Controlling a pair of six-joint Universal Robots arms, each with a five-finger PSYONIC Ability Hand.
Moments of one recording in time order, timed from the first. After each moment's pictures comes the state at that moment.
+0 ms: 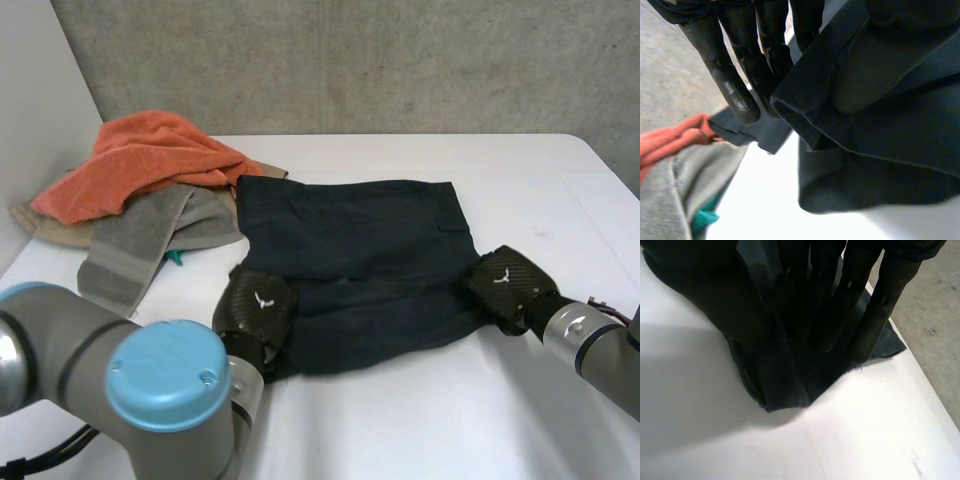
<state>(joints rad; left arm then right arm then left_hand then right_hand) 3.91 -2.02 -1.74 3.52 -1.91 3.66 1.64 -1.12 1.82 -0.27 1.02 2.23 1.12 1.19 1.19 1.19 1.00 1.12 1.18 1.18 1.19 0.98</state>
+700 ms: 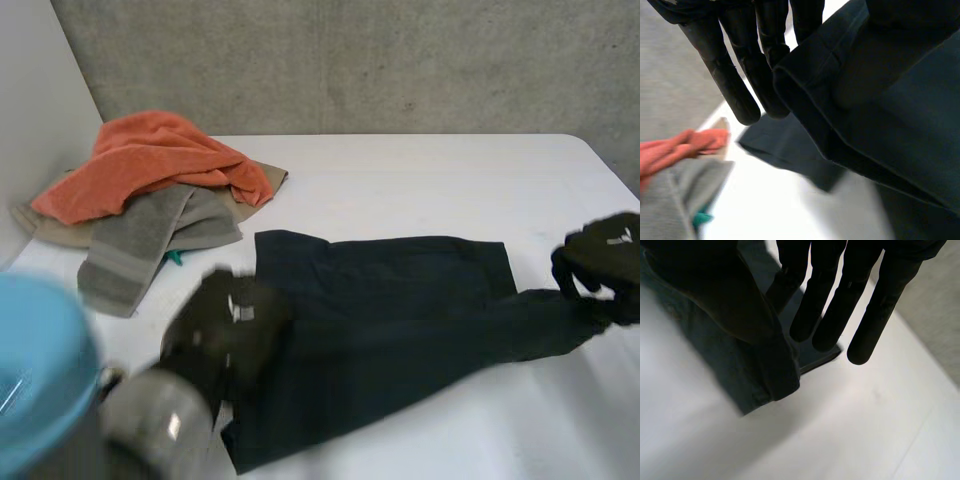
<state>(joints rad) 3.88 -1.70 -1.65 2.98 -1.84 3.53 1.41 -1.54 1.64 0.56 0.98 2.19 1.12 1.19 1.19 1.20 1.01 1.13 1.18 1.19 1.20 1.01</state>
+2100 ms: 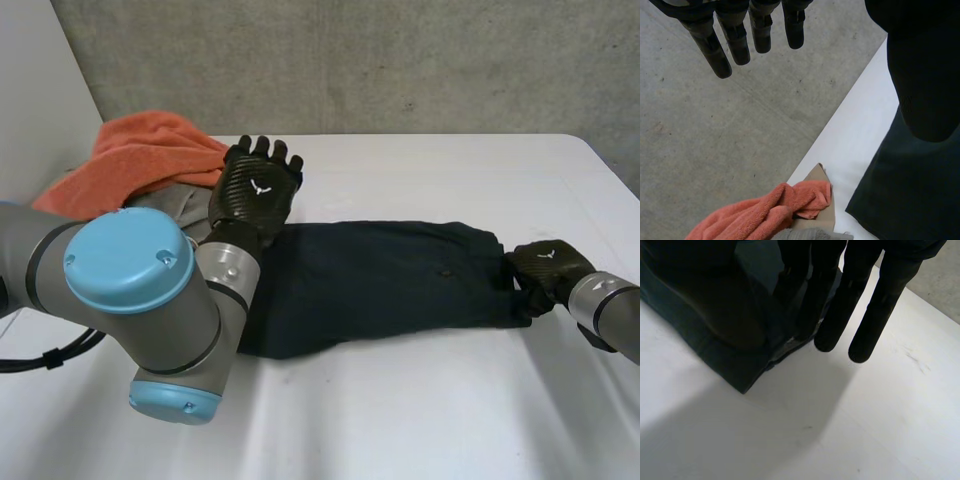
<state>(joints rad) 4.03 -2.03 -1.49 3.57 -1.76 3.75 1.61 -1.04 1.59 -0.02 1.24 2.61 0.21 0.21 0.22 0.20 0.05 1.07 1.17 1.17 1.18 0.95</state>
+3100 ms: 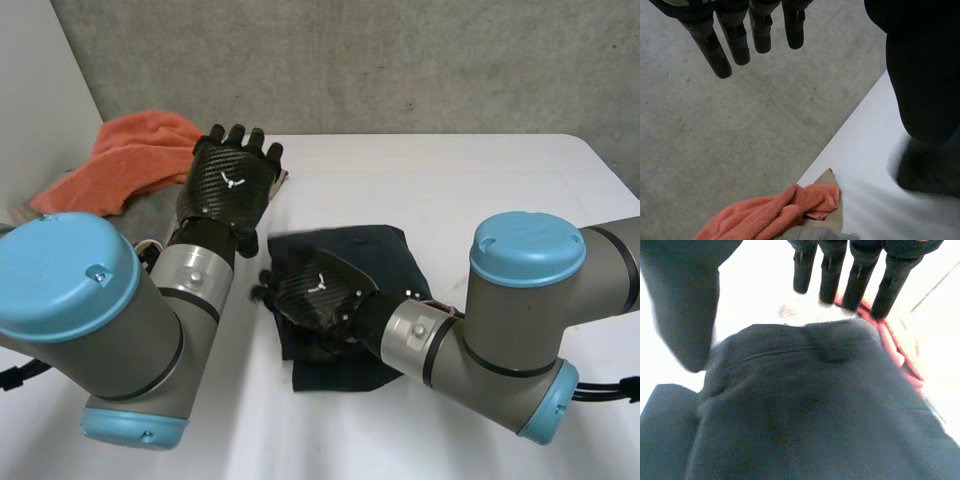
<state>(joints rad) 4.06 -1.87 -1.61 3.58 -1.76 3.68 2.19 -1.05 1.48 -0.17 0.95 2.63 0.21 0.21 0.22 0.20 0.05 0.35 0.34 0.36 0.38 0.18</state>
